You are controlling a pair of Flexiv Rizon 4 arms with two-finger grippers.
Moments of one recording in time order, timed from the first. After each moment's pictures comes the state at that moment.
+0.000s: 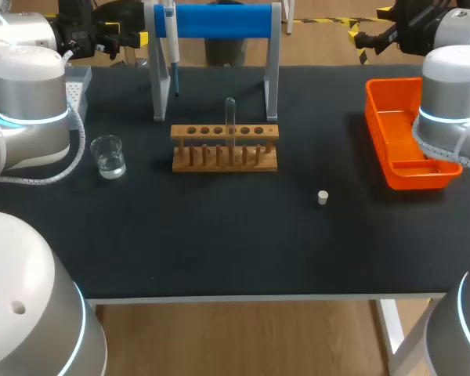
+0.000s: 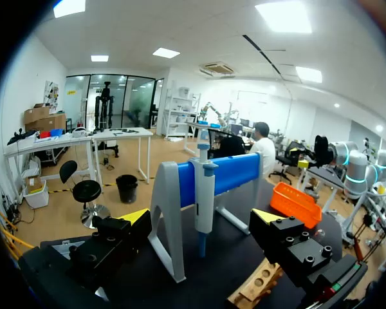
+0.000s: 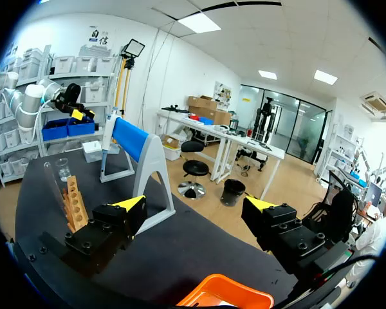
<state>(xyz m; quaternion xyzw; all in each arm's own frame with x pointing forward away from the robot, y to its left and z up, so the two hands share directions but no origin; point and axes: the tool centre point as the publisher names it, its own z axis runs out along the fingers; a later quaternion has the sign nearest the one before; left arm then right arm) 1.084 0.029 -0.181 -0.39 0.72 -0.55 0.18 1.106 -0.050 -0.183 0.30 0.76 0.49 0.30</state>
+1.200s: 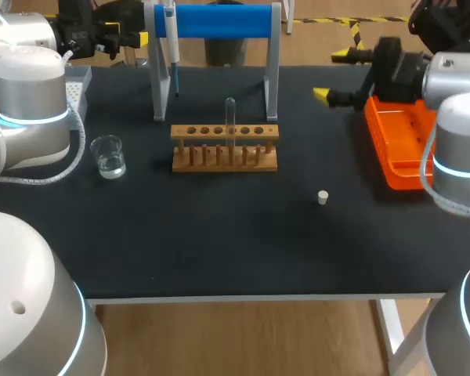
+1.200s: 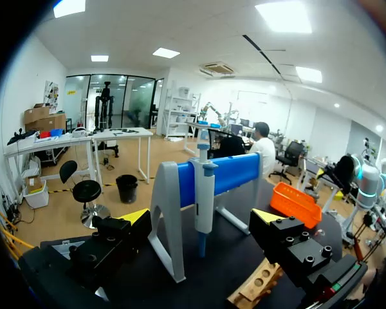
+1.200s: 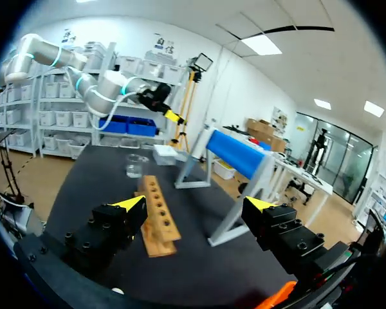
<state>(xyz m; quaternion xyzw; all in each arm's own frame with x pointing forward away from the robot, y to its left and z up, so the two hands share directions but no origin) 1.084 0.029 -0.181 -0.39 0.72 -0.55 0.18 0.953 0.057 -0.206 0.11 0.79 0.55 0.22</state>
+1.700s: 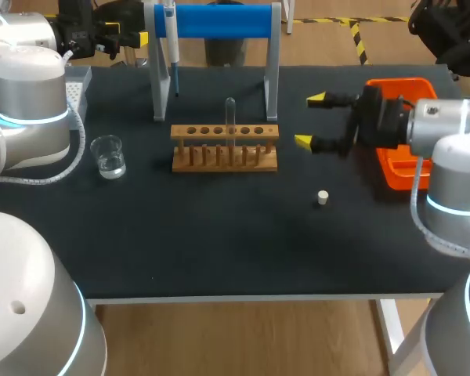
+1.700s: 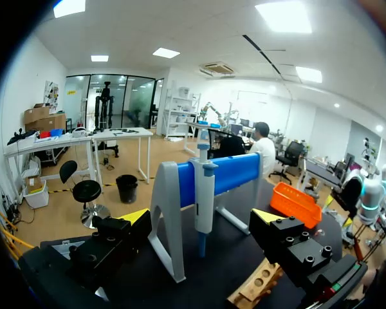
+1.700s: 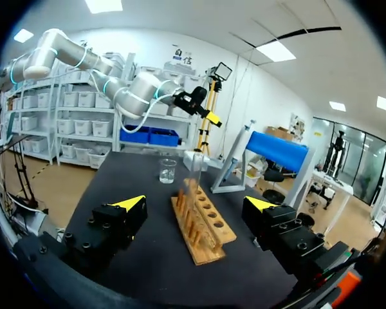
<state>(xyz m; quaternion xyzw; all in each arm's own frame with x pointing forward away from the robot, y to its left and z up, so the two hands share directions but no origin) 1.084 0.029 -0.181 -0.39 0.72 -0.55 0.18 0.886 0.095 -0.254 0.09 0.78 0.59 0.17</state>
